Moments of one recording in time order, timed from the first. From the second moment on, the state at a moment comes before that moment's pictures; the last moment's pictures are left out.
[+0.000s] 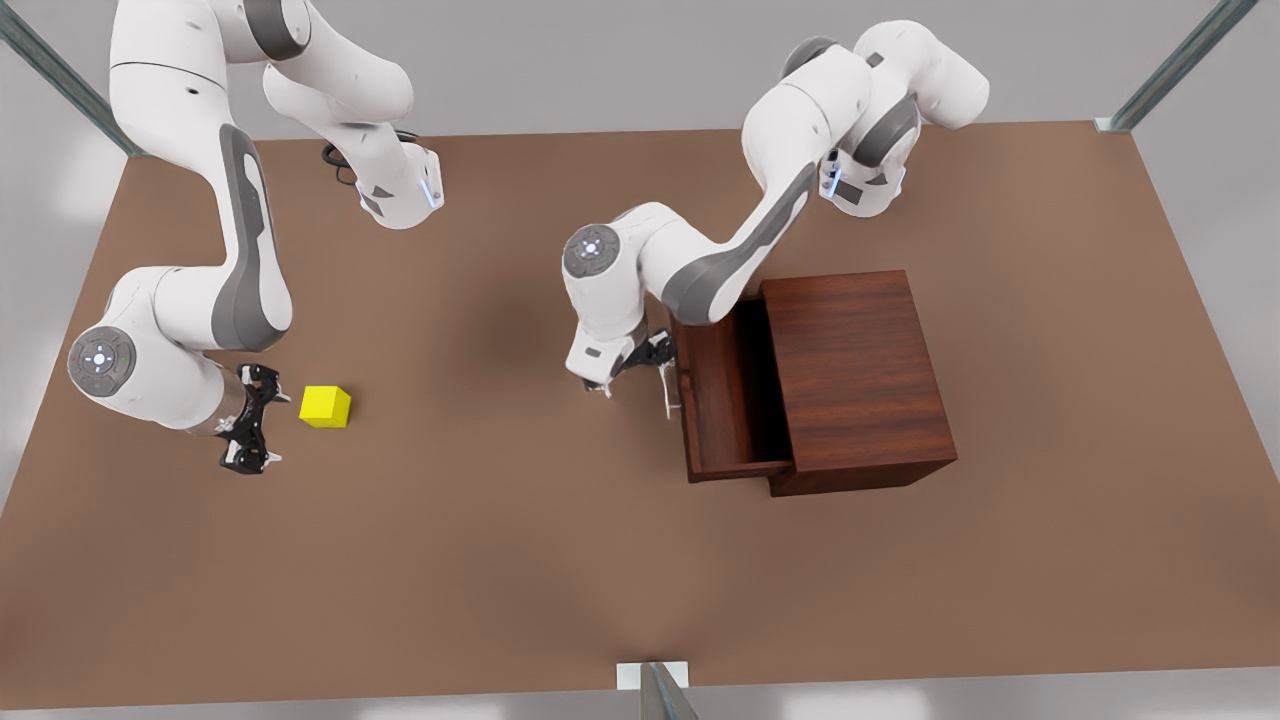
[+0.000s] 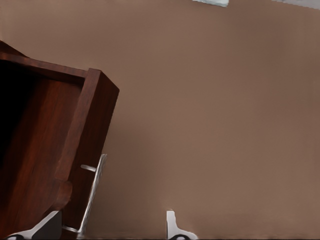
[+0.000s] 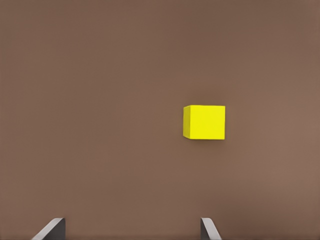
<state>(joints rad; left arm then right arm) -0.77 0.83 -0.15 -0.85 0.29 1.65 -1.19 -0.08 0.28 0.05 -1.68 -0.01 1.88 1.56</state>
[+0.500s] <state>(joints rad) 0.00 0.25 -0.12 -1.50 0.02 1.61 -0.63 -0.09 0.07 0.05 -2.24 0.04 2.33 1.56</state>
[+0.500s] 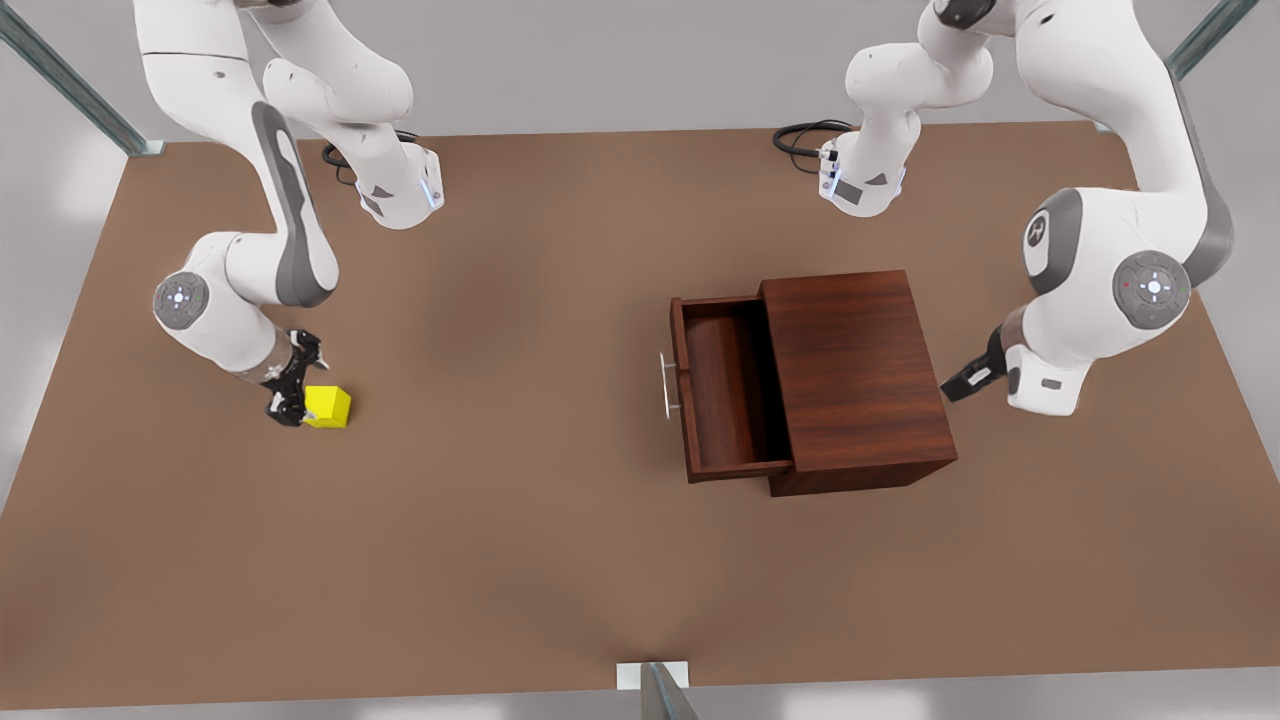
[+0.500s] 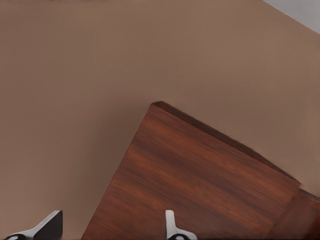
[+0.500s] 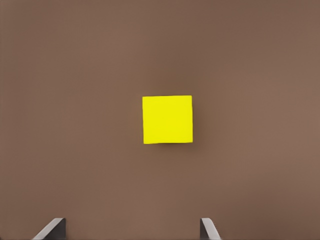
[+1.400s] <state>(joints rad) 0.09 0.38 -0.12 -1.49 0.00 1.78 -0.14 -0.17 0.27 0.05 -2.33 -0.18 2.58 1.58</state>
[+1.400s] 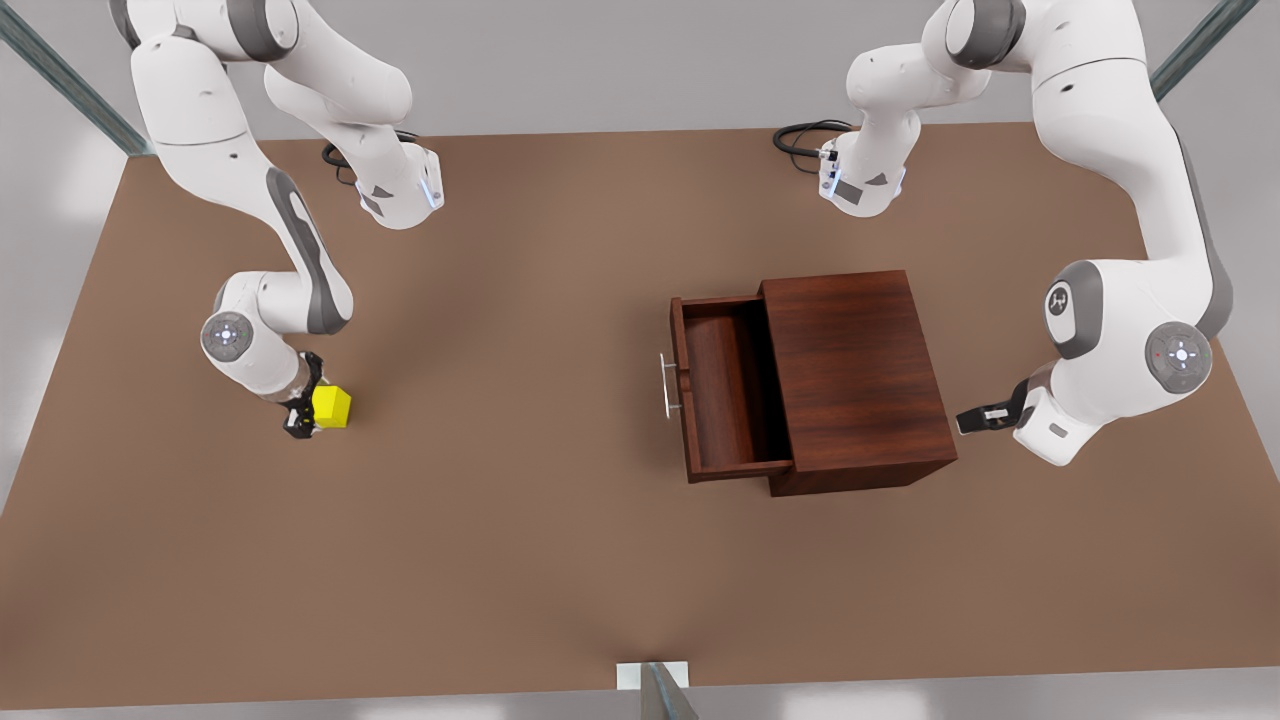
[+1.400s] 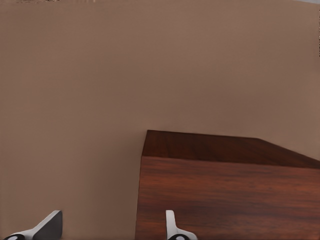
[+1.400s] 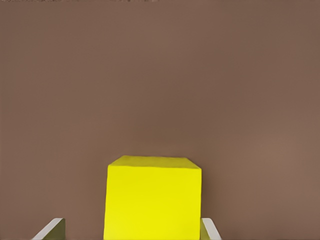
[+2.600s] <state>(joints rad) 0.09 0.39 -0.12 -1.50 0.00 1.79 -0.02 -0.21 0.36 0.08 -2.30 -0.28 2.63 1.60</state>
